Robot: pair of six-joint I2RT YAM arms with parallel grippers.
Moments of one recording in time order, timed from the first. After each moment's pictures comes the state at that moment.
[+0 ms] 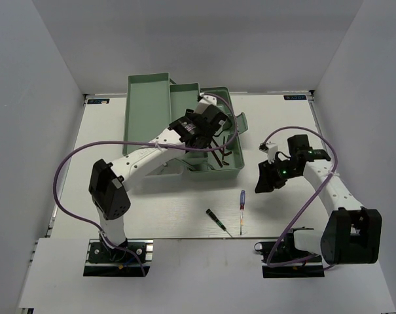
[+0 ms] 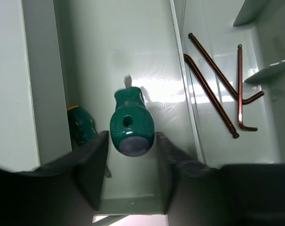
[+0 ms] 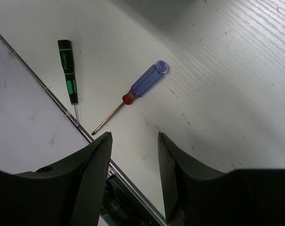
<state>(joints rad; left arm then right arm) -0.88 1.83 1.78 -0.84 -0.76 -0.39 0.07 1.23 0.86 -0.93 -0.70 -0.44</state>
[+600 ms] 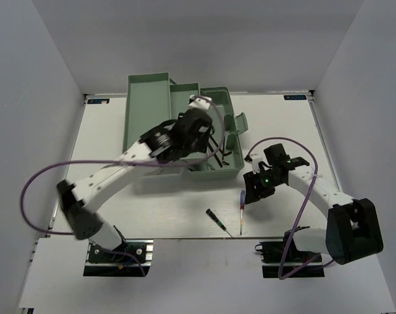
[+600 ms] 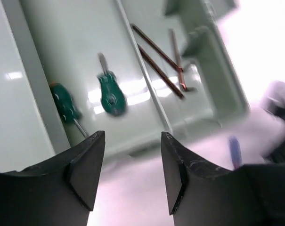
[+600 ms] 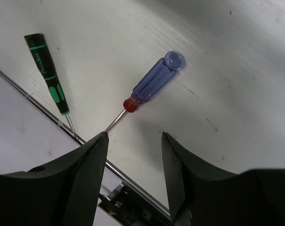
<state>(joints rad) -0.92 1.62 1.71 -0.82 -0.55 -0.38 0.32 1.27 0.74 -0.77 -0.51 -0.15</state>
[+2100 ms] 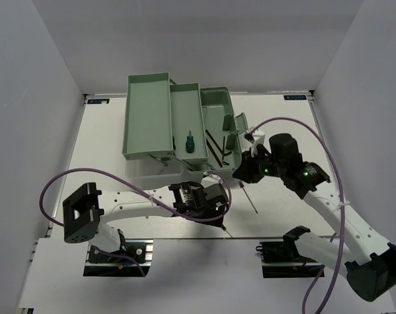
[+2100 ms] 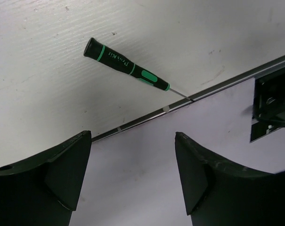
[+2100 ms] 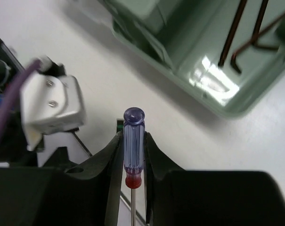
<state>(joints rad) -1.30 1.53 1.09 -0.69 -0.18 -0.94 0.54 0.95 0.86 -0.59 -0.43 0.09</state>
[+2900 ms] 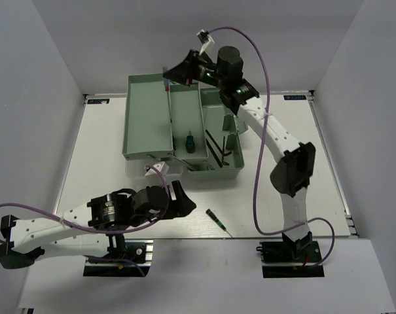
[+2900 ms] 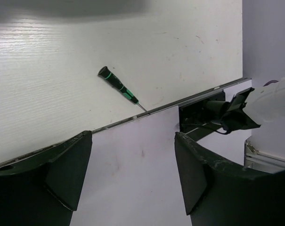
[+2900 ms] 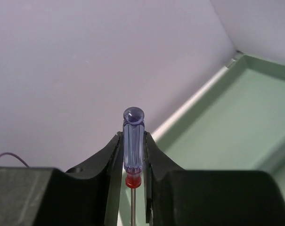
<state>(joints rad) -1.31 0.82 0.86 -0.72 -0.42 -1.17 0.60 2.03 2.12 -0.01 -0.60 0.72</state>
